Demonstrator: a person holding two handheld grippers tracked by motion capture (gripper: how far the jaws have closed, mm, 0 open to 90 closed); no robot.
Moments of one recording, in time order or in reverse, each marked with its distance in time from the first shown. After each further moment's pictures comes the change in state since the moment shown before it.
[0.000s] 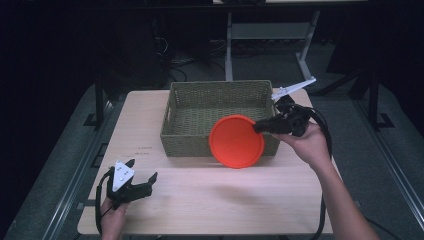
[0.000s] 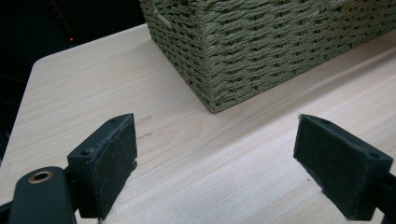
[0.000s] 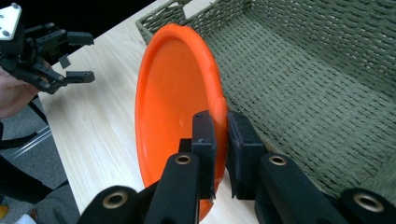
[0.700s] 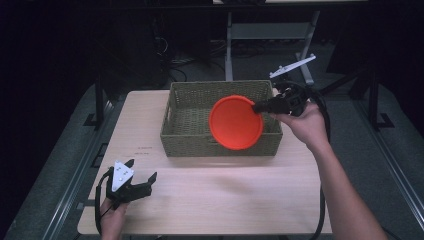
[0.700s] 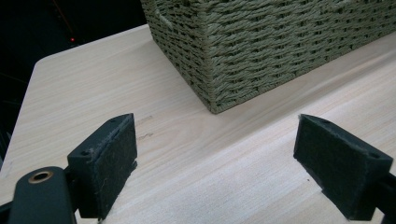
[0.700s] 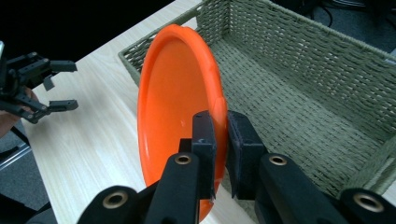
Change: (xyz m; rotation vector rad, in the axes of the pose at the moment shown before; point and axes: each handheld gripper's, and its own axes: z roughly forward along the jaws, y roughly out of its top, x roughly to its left) left arm 0.001 0.000 -0.001 -0.004 0.003 -0.001; right arm -0.012 0.042 -0.009 -0.026 -0.058 -0.008
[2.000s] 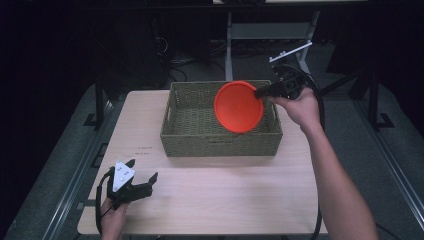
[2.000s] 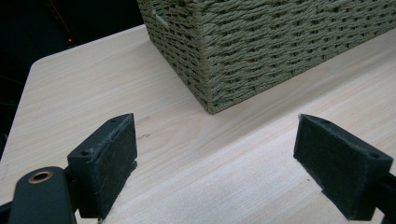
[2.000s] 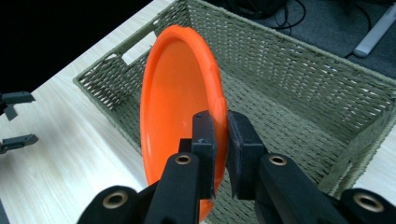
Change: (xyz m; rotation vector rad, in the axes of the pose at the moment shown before) left arm -0.002 0.000 0.001 -0.003 -0.010 0.004; right arm -0.040 0.025 0.016 0.007 -0.065 0.095
